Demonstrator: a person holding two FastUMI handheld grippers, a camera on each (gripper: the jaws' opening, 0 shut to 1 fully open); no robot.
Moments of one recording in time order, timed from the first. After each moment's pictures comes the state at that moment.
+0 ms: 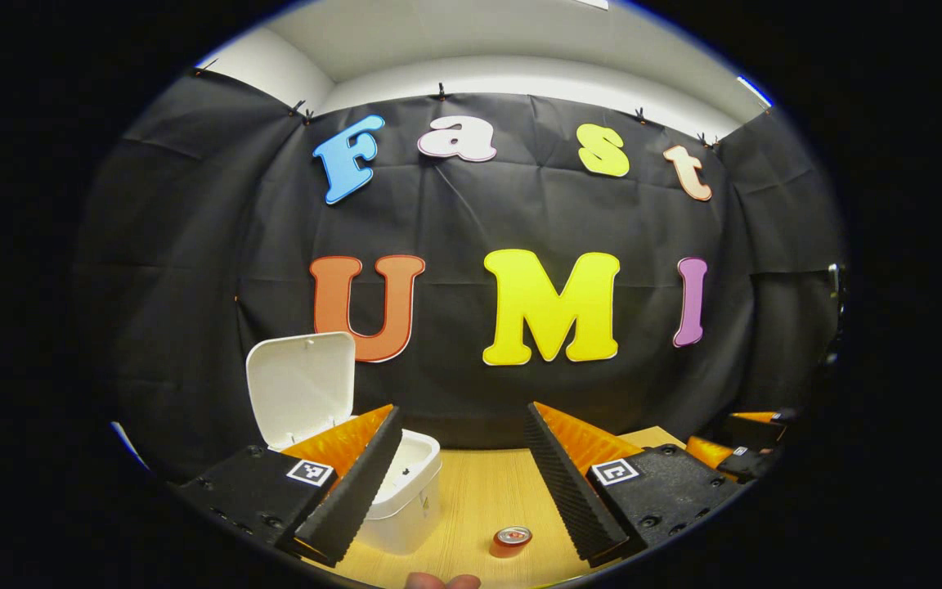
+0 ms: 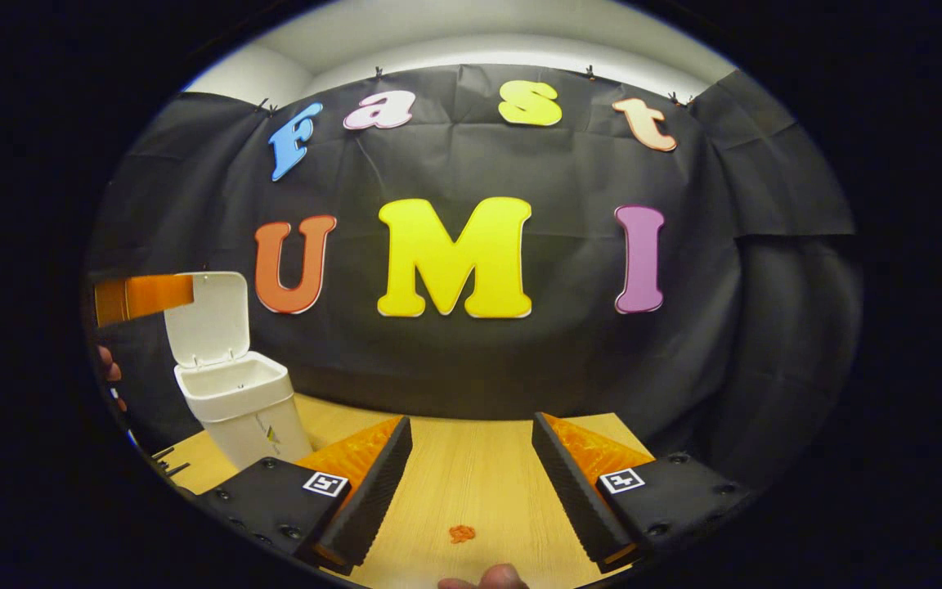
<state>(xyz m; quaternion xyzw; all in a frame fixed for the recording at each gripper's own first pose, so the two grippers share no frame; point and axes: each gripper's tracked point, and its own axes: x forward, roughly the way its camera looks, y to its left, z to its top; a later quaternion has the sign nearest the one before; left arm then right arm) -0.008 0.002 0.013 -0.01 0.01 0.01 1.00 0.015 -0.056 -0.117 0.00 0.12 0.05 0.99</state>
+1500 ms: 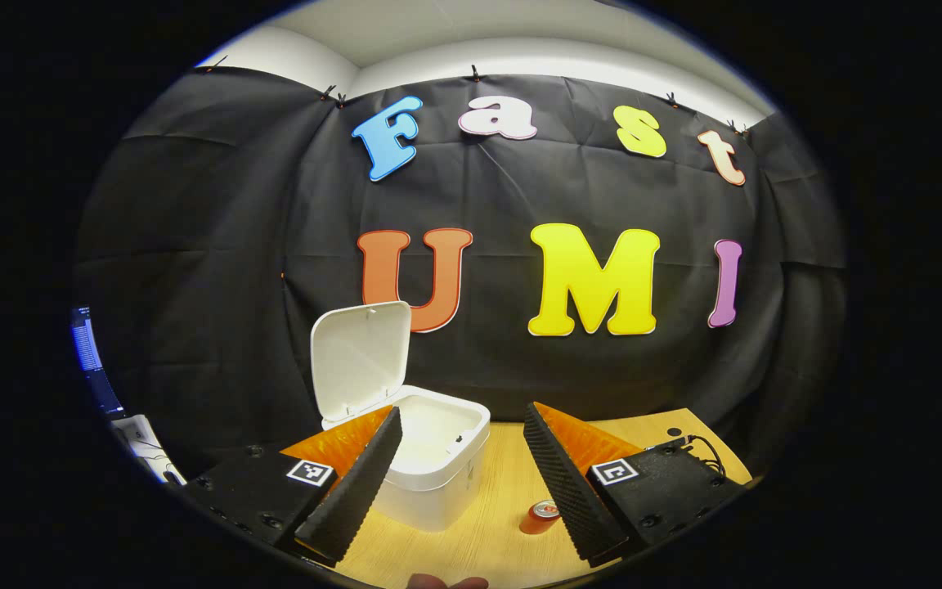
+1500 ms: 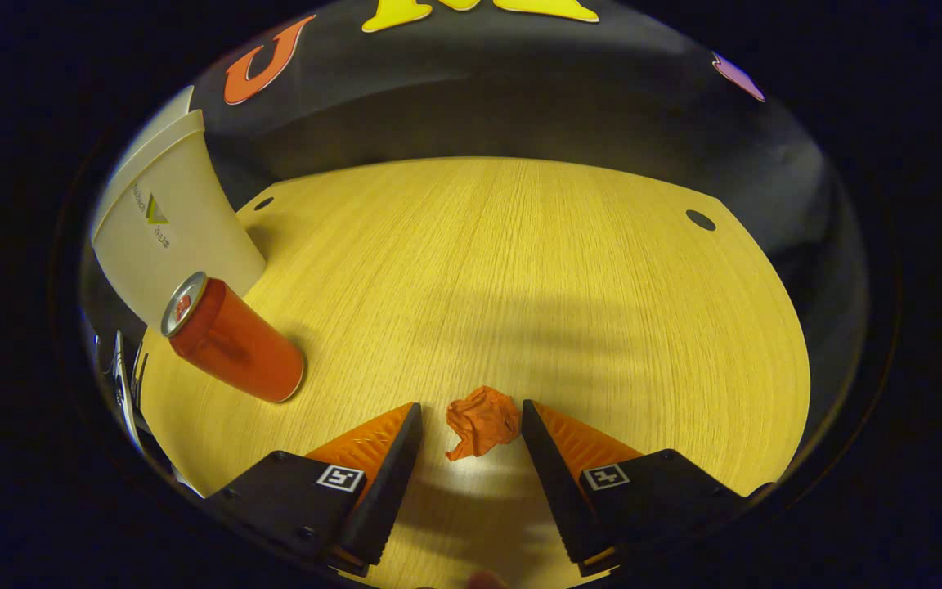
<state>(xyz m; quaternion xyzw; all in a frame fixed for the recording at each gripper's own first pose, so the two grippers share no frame) -0.041 0.054 -0.004 -0.01 0.07 0.08 0.99 0.036 -0.039 -0.454 -0.02 0.50 0.10 0.86</state>
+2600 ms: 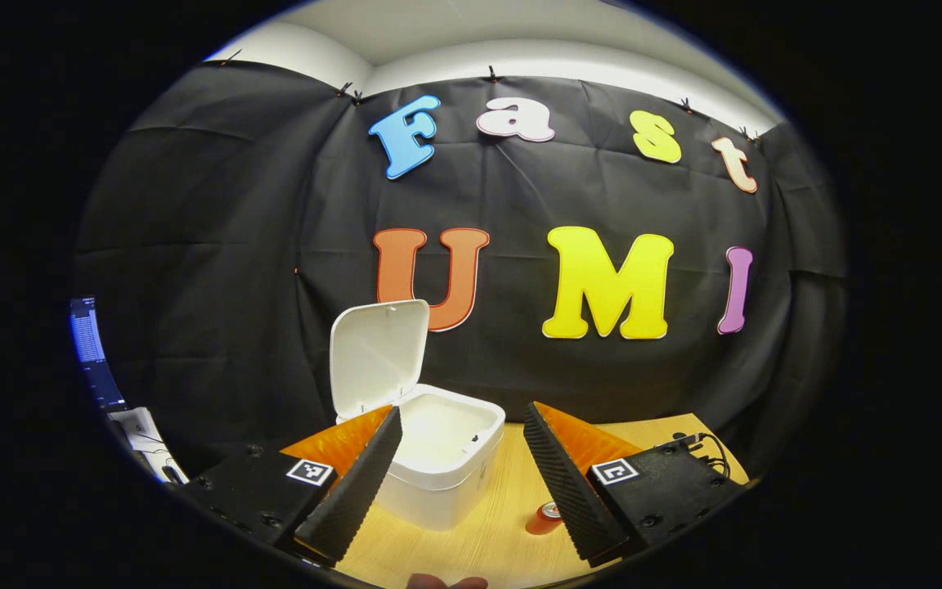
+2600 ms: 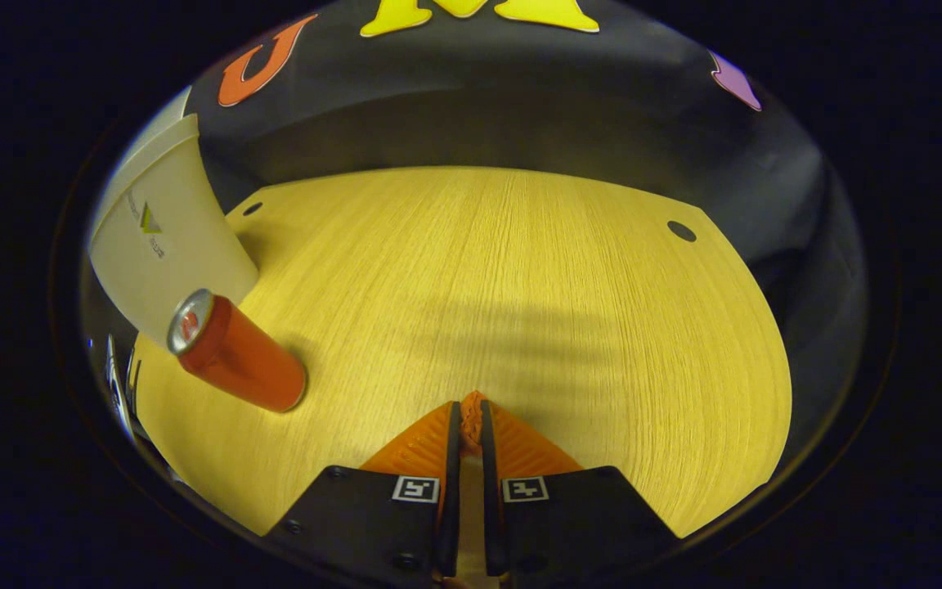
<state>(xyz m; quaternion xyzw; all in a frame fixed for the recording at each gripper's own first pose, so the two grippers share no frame) -0.046 0.073 -0.002 -0.03 0.06 0.10 0.99 0.044 -0.031 -0.411 -0.02 0.47 0.08 0.88</state>
